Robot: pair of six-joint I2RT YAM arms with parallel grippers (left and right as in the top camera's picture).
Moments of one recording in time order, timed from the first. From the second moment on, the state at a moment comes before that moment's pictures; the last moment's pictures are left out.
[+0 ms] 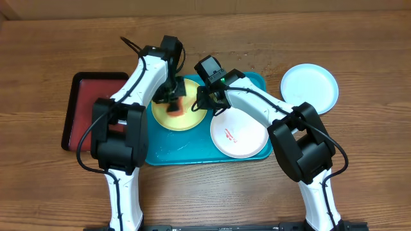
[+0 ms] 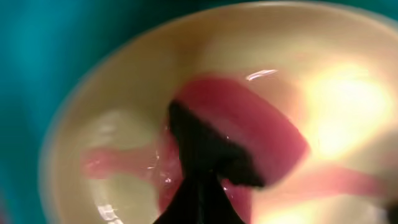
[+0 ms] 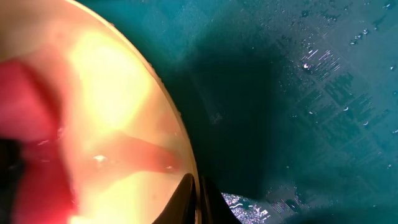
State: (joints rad) left arm -0.22 2.21 1.72 -1.08 -0.06 -0.42; right arm 0.61 2.23 1.66 -0.67 -0.08 0.60
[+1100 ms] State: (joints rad) left arm -0.22 2.23 1.77 -1.29 0.02 -0.34; right arm 0.61 2.23 1.66 -0.65 -0.08 0.60
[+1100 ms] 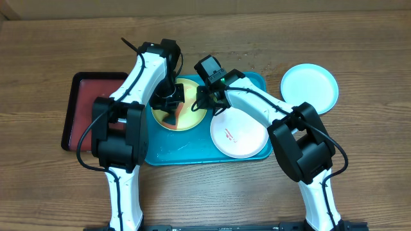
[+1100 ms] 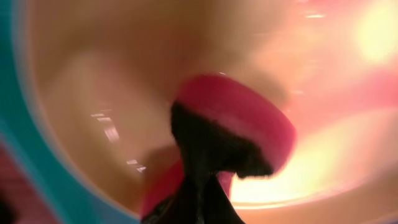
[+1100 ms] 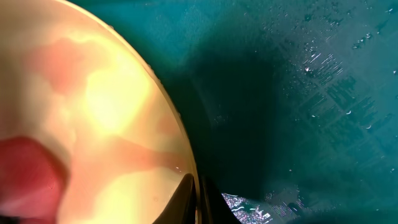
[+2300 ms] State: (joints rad) left arm -0.25 2.23 1.78 -1.24 -0.10 -0.29; right arm 0.61 2.23 1.66 -0.65 -0.08 0.60
